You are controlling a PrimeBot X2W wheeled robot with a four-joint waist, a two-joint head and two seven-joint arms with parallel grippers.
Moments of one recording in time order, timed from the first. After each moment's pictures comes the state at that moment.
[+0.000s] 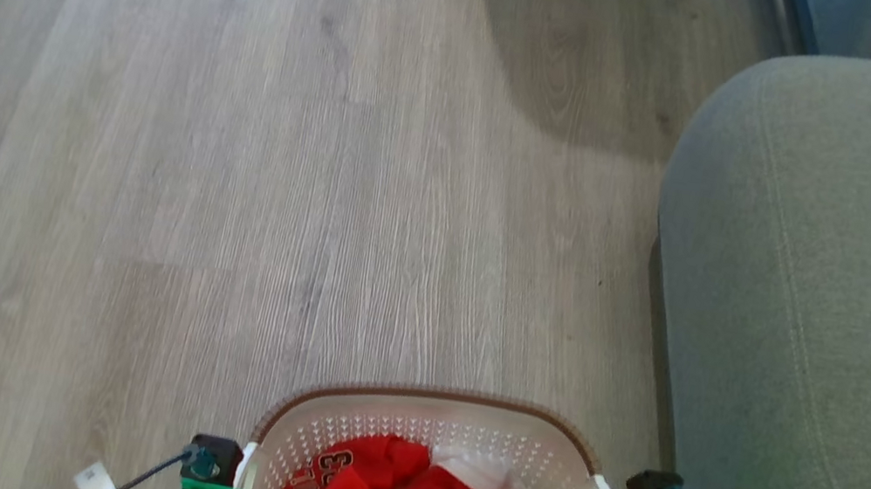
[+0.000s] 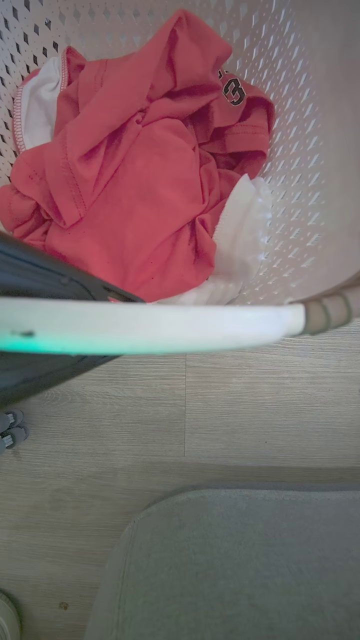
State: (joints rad) left arm -0.35 0.02 -0.97 1.25 -0.87 0.01 -0.10; right arm -0.43 -0.04 0.98 1.24 1.03 0.13 -0.10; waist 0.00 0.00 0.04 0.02
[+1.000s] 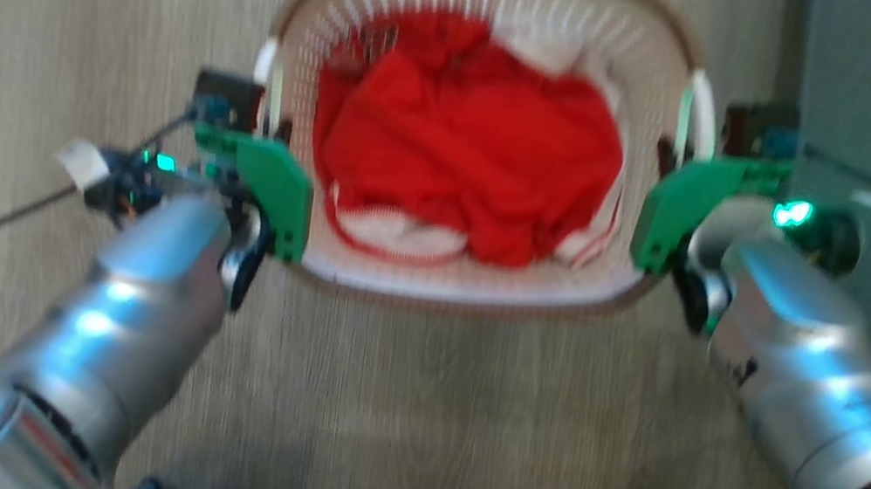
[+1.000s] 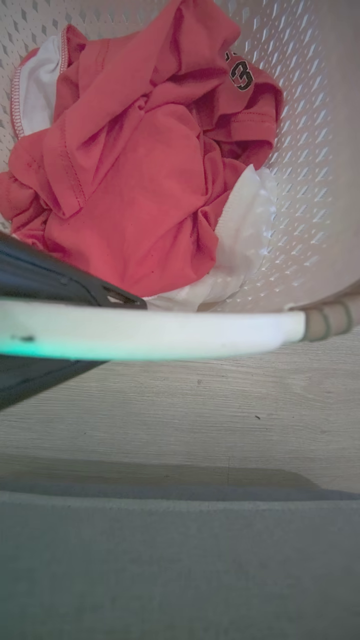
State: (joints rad) left arm -0.92 0.02 -0.96 1.27 -0.87 0.04 -0.22; right arm -1.04 -0.05 0.97 1.30 0.98 0.13 -0.22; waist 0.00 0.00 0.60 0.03
